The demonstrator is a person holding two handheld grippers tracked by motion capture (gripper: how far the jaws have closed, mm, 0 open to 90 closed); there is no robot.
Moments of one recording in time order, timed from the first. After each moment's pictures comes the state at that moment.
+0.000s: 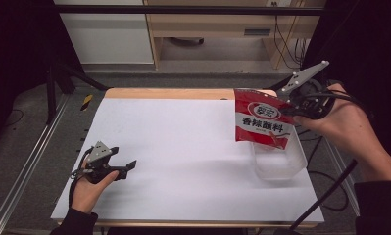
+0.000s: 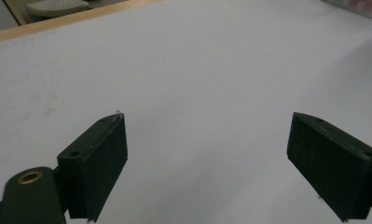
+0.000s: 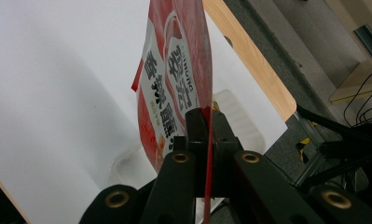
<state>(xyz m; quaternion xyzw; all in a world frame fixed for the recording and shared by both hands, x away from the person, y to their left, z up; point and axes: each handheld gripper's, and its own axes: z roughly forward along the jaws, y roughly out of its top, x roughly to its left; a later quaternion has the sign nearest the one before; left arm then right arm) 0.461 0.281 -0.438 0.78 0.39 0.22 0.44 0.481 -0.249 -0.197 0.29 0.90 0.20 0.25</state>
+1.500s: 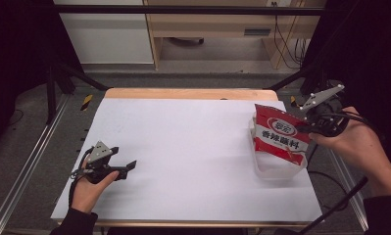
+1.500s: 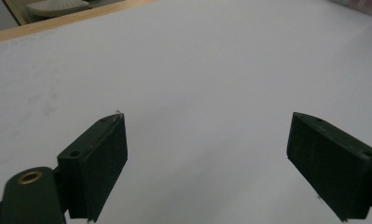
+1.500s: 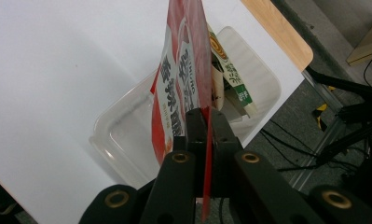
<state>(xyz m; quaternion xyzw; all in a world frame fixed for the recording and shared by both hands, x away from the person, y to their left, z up) 0.462 0.281 -0.439 0.78 0.38 0.22 0.44 0.477 -0.301 -0.252 0.34 0.89 0.19 0.22</state>
